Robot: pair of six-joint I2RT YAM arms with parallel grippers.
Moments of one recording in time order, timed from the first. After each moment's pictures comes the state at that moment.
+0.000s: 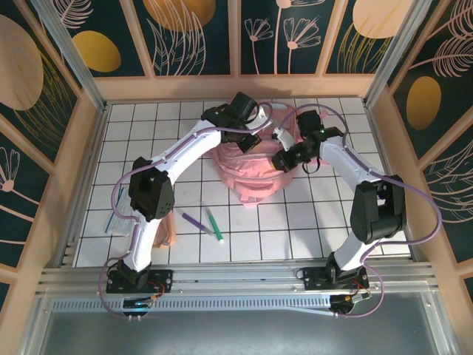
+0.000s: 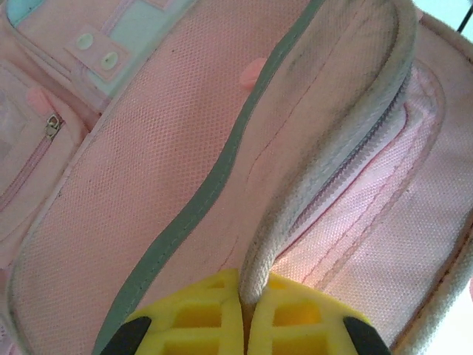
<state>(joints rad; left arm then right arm) -0.68 2.16 2.07 -0.87 0.12 0.26 0.28 1.66 1.29 -0.79 -0.56 -0.31</state>
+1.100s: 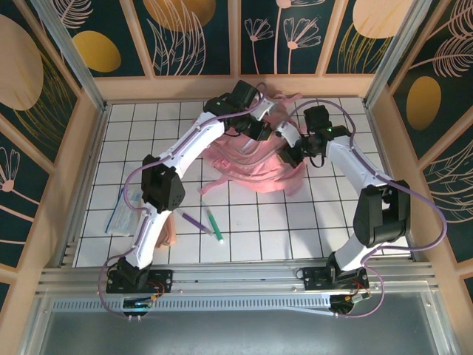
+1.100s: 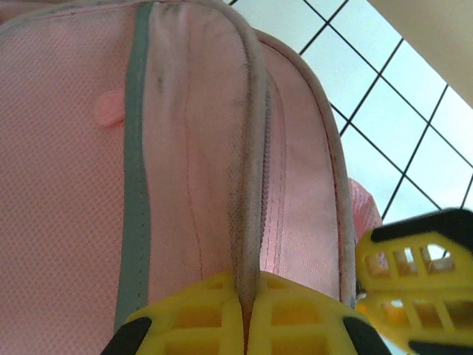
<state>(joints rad) -0.64 2.34 2.38 -0.93 0.44 -0.07 0.26 1.61 1.30 -0.73 -0.47 -0.55</state>
